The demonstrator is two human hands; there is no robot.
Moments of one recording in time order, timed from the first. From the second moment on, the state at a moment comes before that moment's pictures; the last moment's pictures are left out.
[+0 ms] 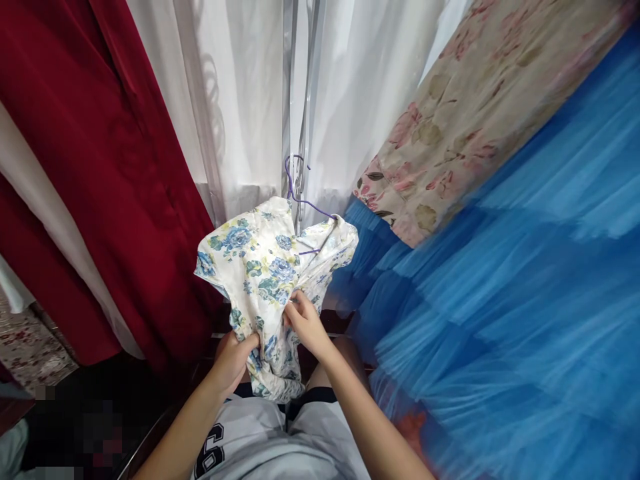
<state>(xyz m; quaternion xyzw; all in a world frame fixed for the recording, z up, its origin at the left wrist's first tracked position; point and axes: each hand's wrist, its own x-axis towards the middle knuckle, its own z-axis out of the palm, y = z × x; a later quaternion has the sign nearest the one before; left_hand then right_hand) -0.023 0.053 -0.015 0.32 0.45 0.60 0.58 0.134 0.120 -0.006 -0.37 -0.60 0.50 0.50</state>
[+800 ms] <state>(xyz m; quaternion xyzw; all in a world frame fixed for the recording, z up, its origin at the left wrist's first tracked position) 0.018 0.067 -0.031 0.61 0.44 0.59 0.29 0.145 0.086 0.024 -0.36 -0.54 0.54 0.53</state>
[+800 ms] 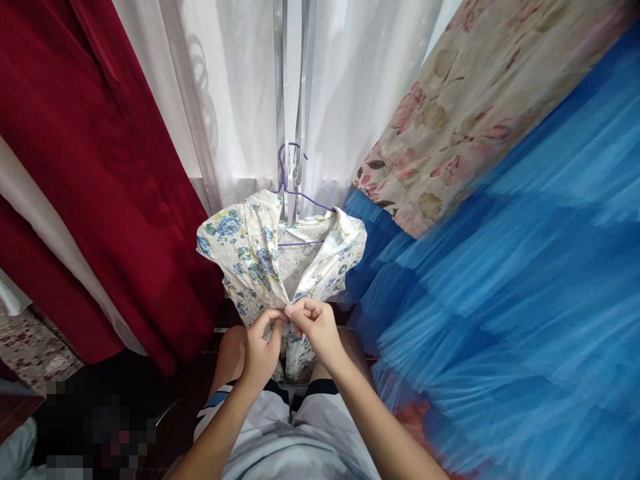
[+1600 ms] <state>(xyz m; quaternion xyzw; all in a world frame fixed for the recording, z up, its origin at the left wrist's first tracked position) 0.024 0.078 -0.039 0.64 0.48 0.54 0.27 0.134 0.196 0.175 -0.35 -0.58 0.47 0.58</state>
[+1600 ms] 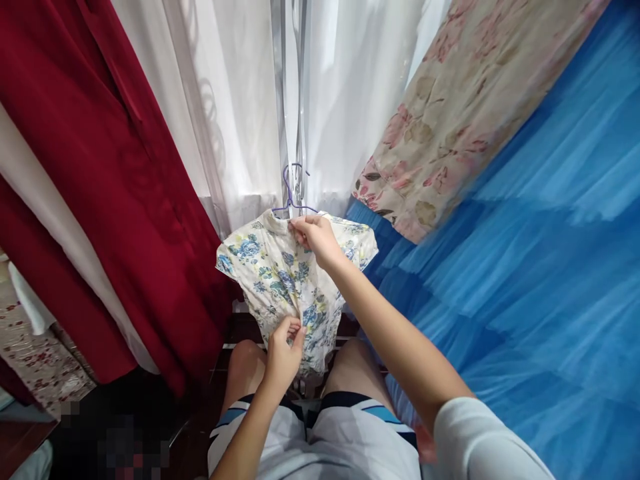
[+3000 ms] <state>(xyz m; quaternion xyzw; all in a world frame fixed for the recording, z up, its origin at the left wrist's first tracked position) 0.016 0.164 0.020 0.45 0.35 0.66 0.49 0.244 0.136 -0.042 -0.49 -0.55 0.43 0.52</state>
